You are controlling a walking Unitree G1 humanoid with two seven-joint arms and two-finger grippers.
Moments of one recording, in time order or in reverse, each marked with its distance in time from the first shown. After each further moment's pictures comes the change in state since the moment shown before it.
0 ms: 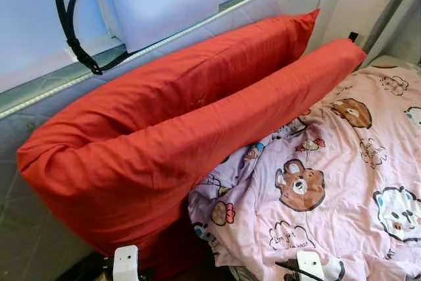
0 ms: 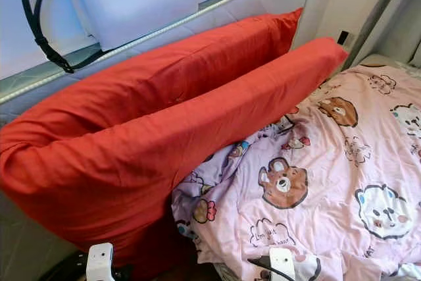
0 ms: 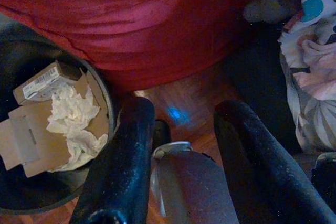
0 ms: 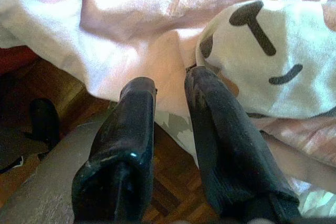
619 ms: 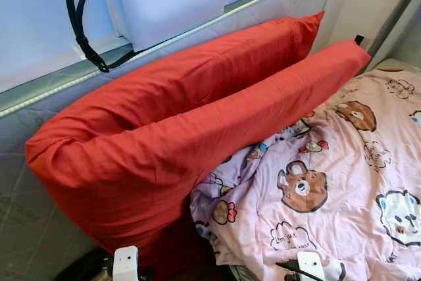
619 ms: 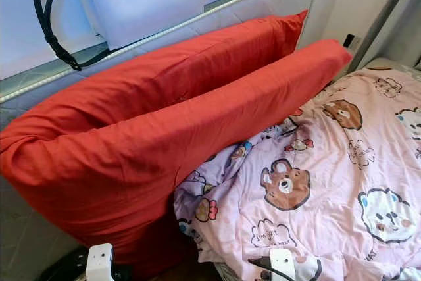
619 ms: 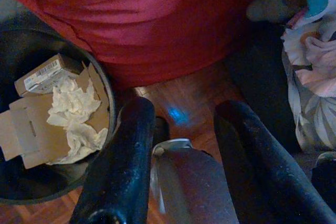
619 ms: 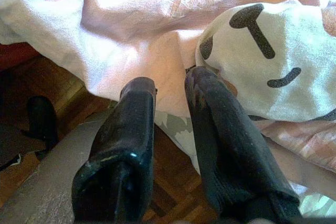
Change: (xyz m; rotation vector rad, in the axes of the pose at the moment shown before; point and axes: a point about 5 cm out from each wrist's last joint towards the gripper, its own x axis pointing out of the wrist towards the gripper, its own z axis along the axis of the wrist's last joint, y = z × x) left arm 0.000 0.000 -0.001 -0.003 0.003 0.002; right arm 0.000 0.000 0.000 0.000 0.001 -0.002
